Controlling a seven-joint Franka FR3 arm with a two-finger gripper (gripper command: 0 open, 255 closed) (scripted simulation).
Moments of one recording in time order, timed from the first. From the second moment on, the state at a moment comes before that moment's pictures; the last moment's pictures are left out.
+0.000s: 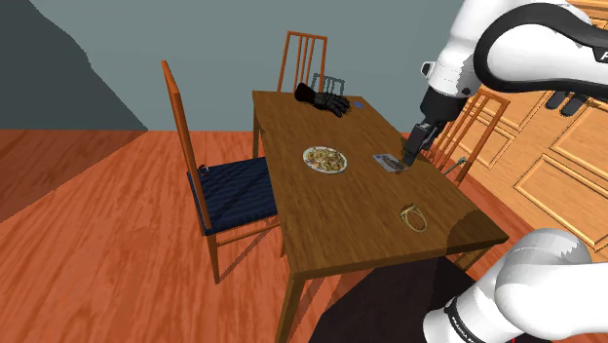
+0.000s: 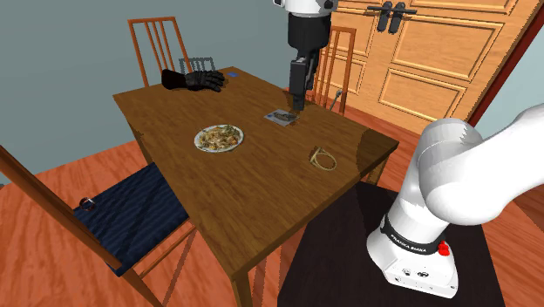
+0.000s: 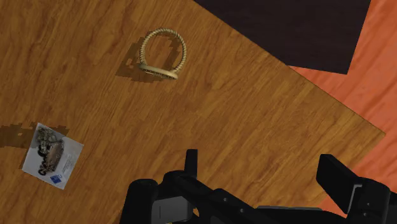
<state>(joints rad) -0.01 -0.80 0.04 -2.43 -0.05 1.65 -0.09</state>
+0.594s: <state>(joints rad) -0.06 -0.89 -0.07 -2.67 -0.12 1.82 -0.18</state>
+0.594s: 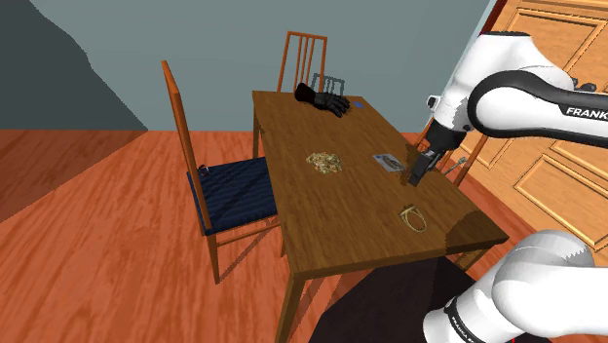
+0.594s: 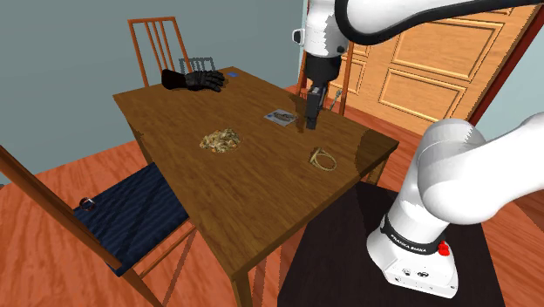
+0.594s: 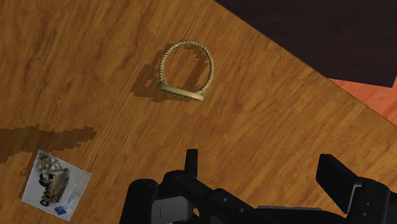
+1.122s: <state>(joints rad) -0.17 -0.90 -0.22 -2.88 -0.25 2.05 -0.30</state>
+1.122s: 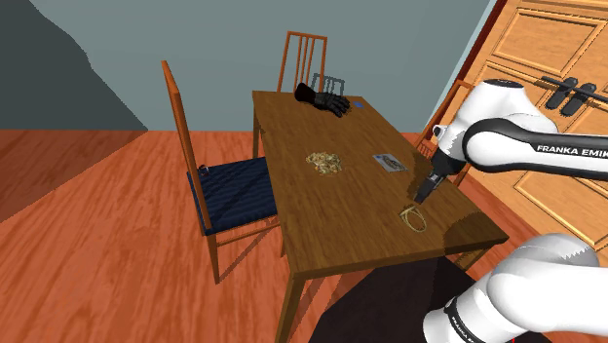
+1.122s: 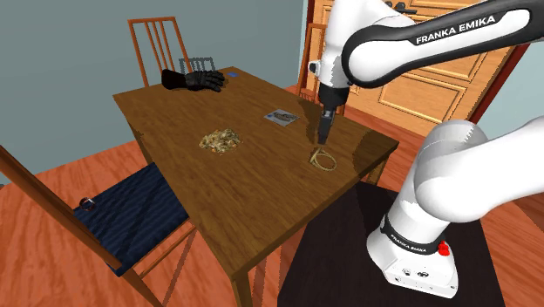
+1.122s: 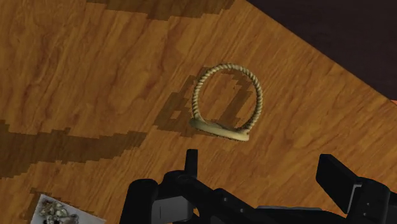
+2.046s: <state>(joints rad) -0.28 -0.62 -0.42 -3.02 -0.41 2.49 -0.41</state>
